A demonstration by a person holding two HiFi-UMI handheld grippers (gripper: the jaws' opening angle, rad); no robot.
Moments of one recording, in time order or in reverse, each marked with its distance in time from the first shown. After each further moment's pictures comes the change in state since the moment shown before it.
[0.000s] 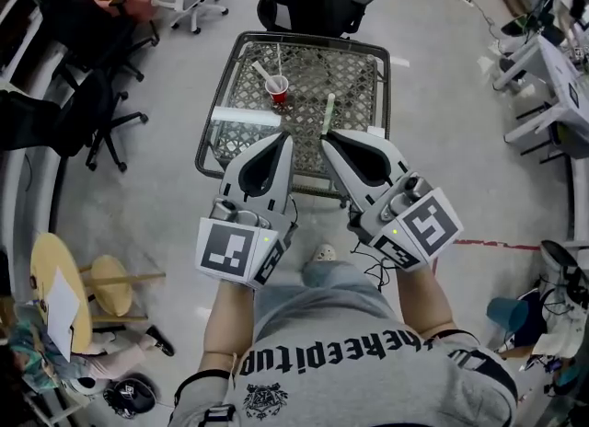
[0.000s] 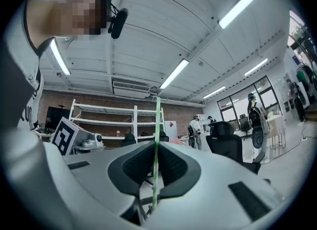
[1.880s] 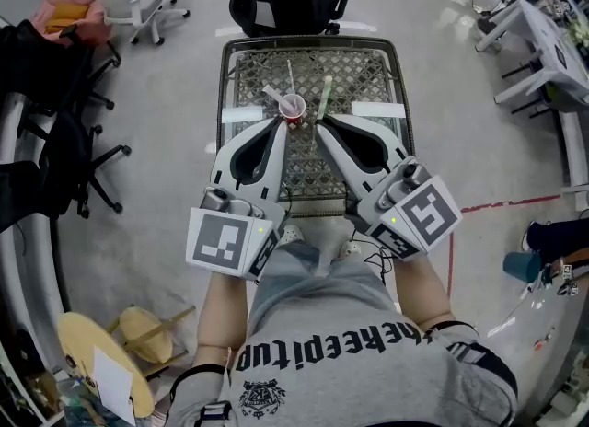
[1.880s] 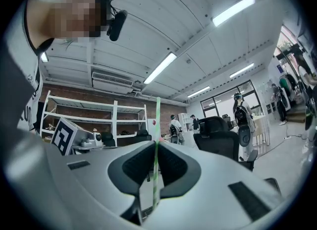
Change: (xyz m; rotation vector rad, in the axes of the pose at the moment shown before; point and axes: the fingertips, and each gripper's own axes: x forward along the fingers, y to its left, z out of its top) left arm 0.082 0.179 -0.008 -0.020 0.060 -0.192; right arm 0.180 -0.060 -0.030 0.031 0.024 -0.208
